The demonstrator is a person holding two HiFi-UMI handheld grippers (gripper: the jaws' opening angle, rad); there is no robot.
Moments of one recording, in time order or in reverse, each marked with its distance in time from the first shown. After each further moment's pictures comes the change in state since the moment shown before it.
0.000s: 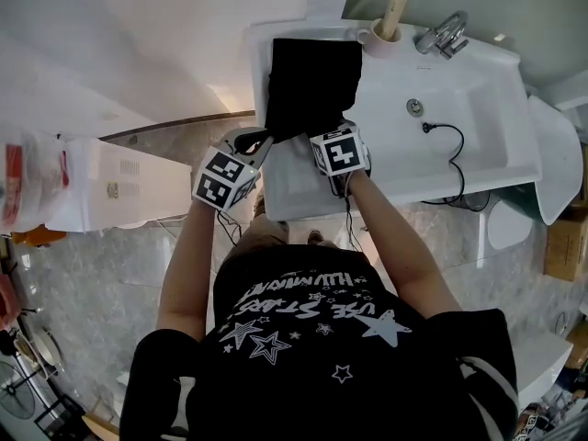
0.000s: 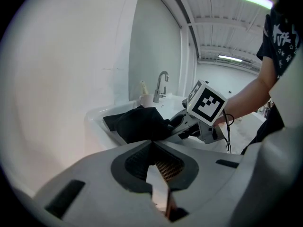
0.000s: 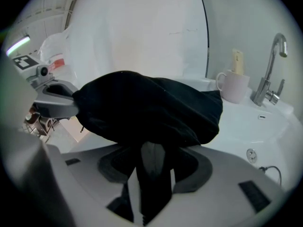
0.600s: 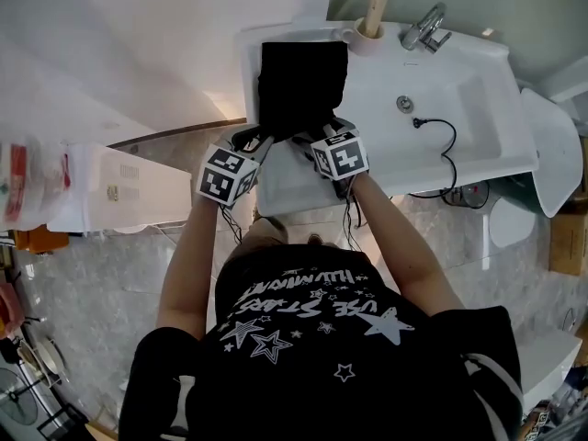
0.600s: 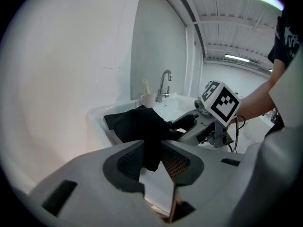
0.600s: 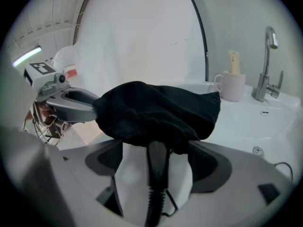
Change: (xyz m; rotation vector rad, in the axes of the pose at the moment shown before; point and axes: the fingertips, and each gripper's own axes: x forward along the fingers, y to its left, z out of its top) left arm 0.009 -0.013 0.004 -0.049 0.017 0.059; right arm -0.026 0.004 -0.009 0.009 -0.101 0.112
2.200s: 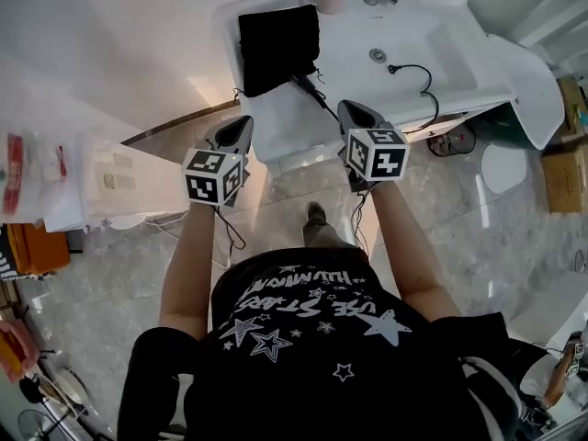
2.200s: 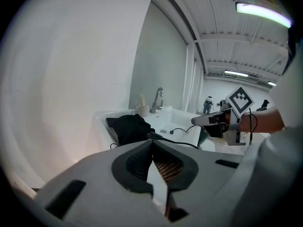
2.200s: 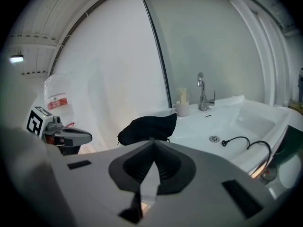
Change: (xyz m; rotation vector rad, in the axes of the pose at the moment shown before) left arm -0.100 -0.059 -0.016 -0.088 -0.171 0.003; right arm -0.185 0.029 -0.022 0.231 -0.326 -0.298
